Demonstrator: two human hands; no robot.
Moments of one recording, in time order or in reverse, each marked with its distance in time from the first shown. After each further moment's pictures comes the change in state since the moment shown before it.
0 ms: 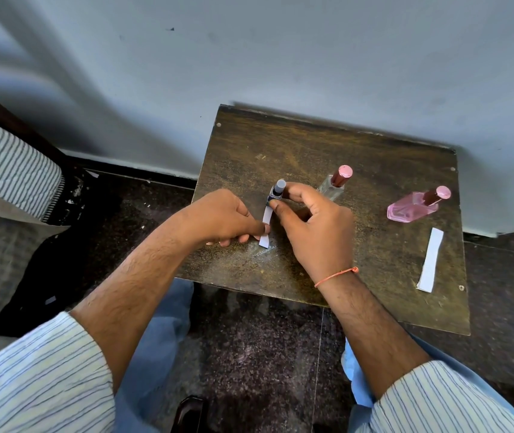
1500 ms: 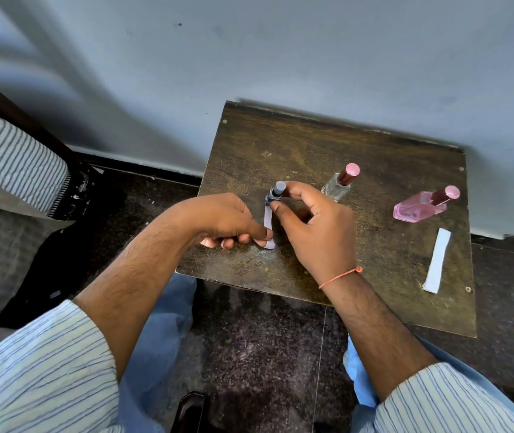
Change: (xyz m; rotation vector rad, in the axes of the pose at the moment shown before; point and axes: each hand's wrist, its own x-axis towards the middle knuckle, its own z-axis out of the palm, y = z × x) left_hand -0.003 0.005 -0.006 -0.045 -0.225 -0.071; right_hand -0.002 0.000 0.002 -0.016 -0.062 -0.025
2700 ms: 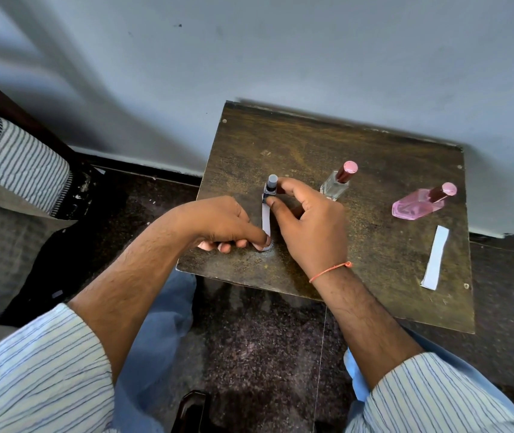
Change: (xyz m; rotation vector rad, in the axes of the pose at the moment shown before) left_hand -0.005 -0.005 0.004 0.037 0.029 -0.001; right_hand 0.001 -0.006 0.007 -0.039 0.027 -0.033
